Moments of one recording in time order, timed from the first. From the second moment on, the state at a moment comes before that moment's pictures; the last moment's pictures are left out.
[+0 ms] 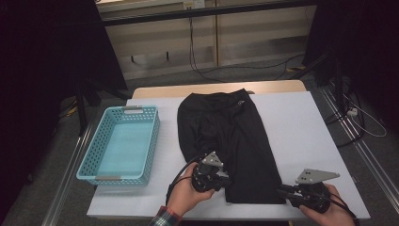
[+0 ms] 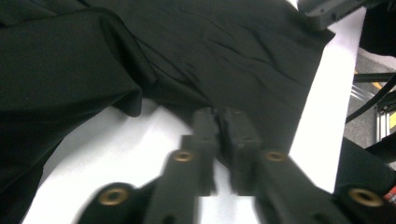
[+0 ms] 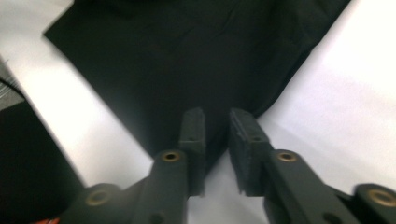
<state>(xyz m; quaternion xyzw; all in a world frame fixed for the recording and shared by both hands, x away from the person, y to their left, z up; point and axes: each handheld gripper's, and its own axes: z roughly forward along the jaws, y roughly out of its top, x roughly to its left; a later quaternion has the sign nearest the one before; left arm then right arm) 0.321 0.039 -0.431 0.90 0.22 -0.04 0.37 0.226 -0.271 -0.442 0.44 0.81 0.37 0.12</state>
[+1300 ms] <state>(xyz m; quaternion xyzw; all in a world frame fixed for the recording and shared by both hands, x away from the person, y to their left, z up) 0.362 0.080 -0.428 0.86 0.34 0.02 0.38 0.319 -0.276 -0.450 0.53 0.75 0.36 0.17</state>
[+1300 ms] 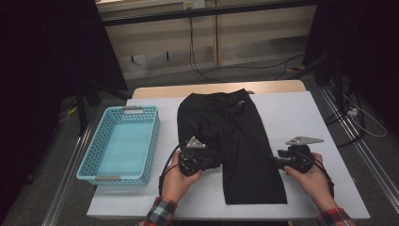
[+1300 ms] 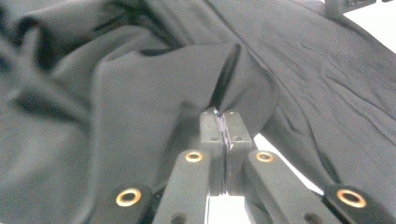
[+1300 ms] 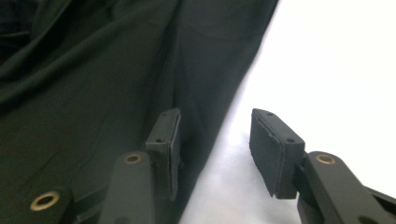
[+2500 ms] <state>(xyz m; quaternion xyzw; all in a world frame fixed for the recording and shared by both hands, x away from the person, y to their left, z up) 0.366 0.117 -0.415 0.85 0.36 0.06 0.37 0.347 -0.290 -0.443 0.53 0.73 0.38 0.20</state>
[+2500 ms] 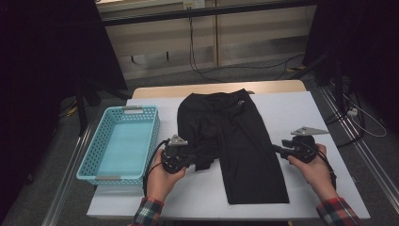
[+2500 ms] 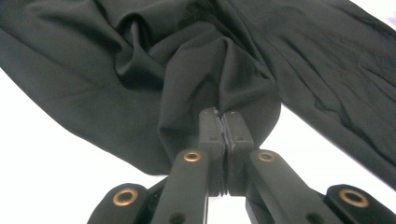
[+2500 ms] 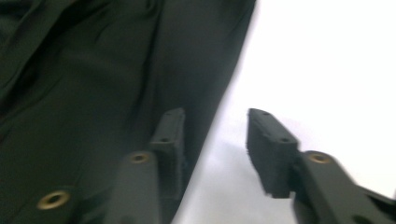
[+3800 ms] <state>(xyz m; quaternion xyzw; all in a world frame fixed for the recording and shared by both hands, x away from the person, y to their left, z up) 0.377 0.110 -0.422 0.84 0.34 0.11 0.40 0.396 -0.299 -0.456 0.55 0.74 0.35 0.17</state>
